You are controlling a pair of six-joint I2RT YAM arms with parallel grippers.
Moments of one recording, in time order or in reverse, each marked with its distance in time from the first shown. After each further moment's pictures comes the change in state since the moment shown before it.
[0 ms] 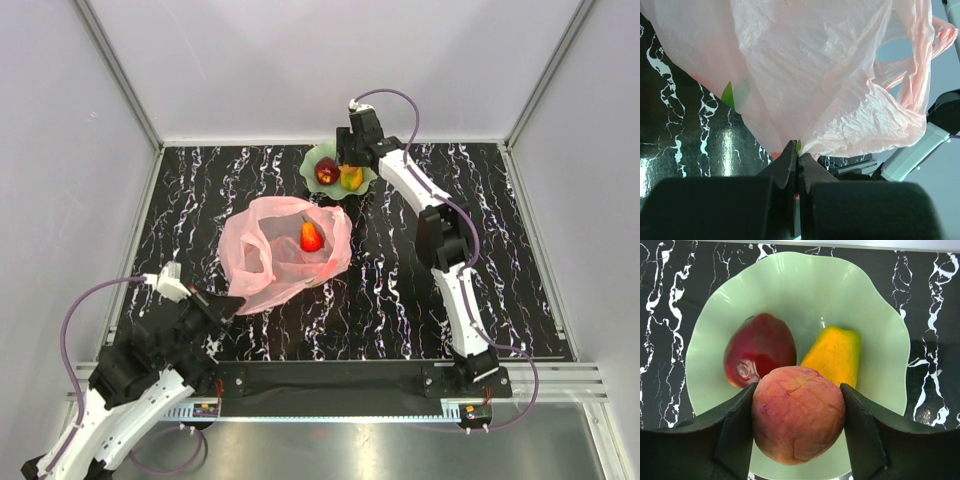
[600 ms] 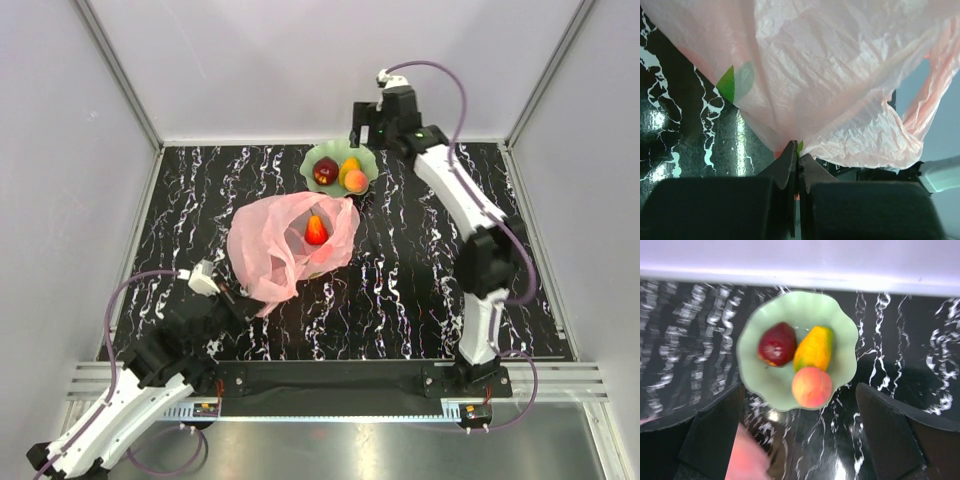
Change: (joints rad) left arm 0.000 0.087 -0.209 0.216 0.069 0.029; right arm -0.031 -0.375 -0.241 0.006 -0.013 -0.027
